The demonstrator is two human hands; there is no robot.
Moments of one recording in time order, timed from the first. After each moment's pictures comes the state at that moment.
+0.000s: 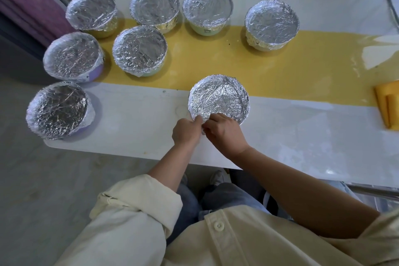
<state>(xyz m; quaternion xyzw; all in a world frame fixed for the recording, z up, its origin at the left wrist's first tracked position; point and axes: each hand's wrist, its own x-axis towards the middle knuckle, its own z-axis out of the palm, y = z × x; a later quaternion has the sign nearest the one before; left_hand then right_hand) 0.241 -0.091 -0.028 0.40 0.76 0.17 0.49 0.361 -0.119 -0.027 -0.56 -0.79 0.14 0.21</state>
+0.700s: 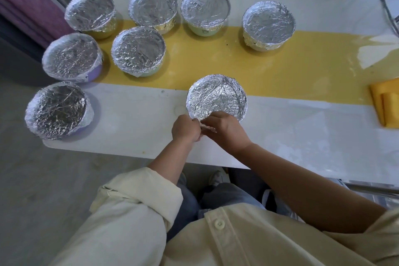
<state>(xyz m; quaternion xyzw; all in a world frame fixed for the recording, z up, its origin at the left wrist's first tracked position) 0.239 -0.082 -0.023 0.41 0.75 0.12 0.50 0.370 -0.116 -0.020 -0.55 -0.77 0.22 0.24</state>
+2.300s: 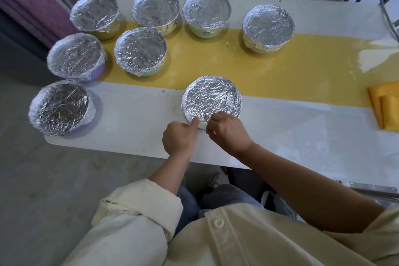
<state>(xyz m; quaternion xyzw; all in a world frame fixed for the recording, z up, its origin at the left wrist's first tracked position) 0.236 -0.117 -0.003 0.43 0.81 0.17 0.36 0.378 -0.123 -0.017 -0.52 -0.83 0.10 0.19</state>
